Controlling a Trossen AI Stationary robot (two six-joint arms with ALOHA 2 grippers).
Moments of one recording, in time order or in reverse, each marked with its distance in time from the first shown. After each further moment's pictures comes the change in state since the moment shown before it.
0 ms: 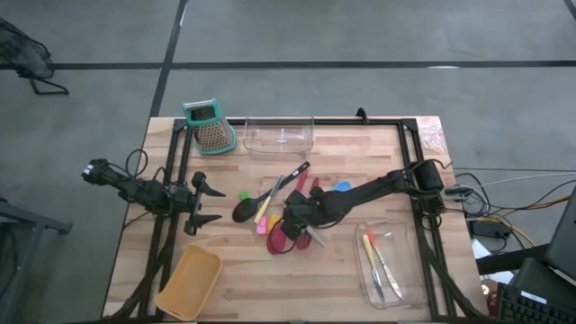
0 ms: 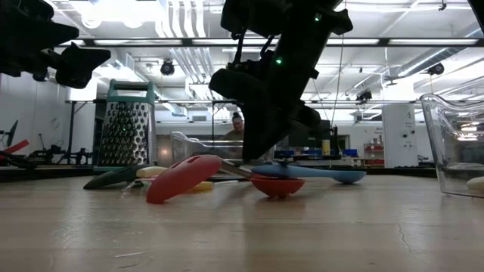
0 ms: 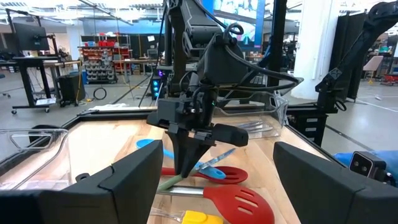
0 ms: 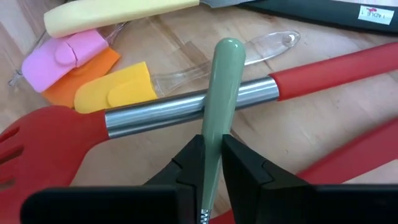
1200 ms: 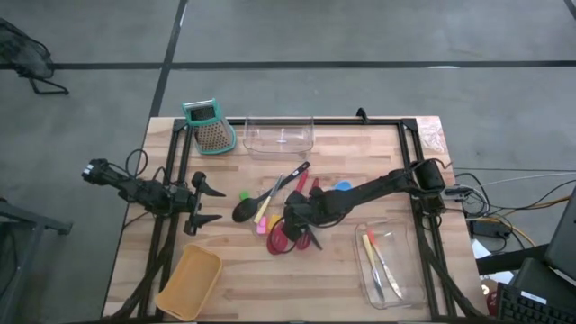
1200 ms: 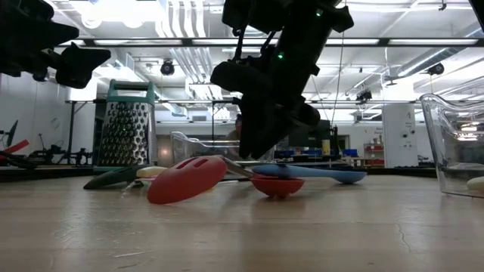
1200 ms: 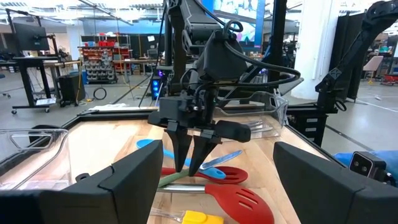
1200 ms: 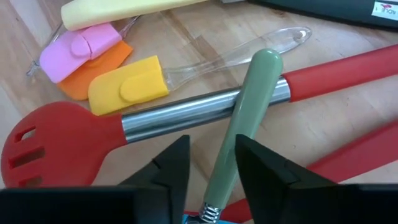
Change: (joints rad) left arm 0.000 0.000 0.000 0.000 0.000 0.000; right arm -0.002 -0.023 -0.003 0.001 -0.031 -0.016
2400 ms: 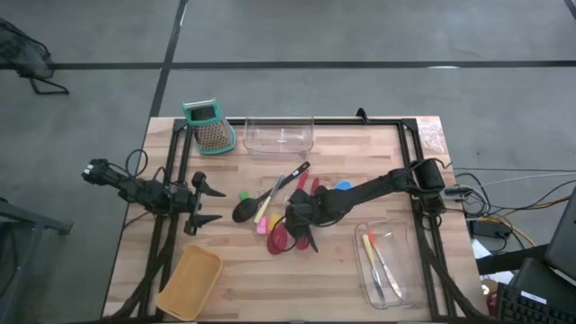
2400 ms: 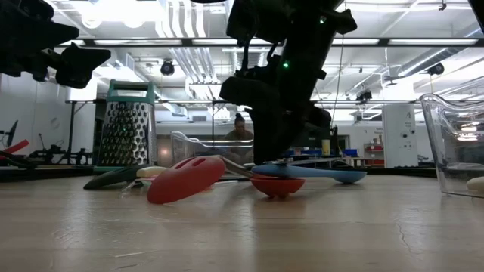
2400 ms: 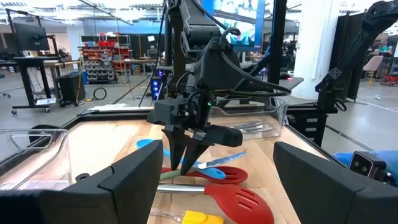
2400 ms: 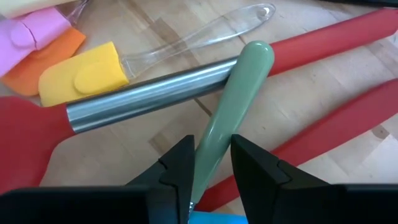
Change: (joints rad) left arm 0.000 0.000 0.000 0.000 0.000 0.000; right arm -0.007 0.004 -0.010 -0.077 0.027 0.072
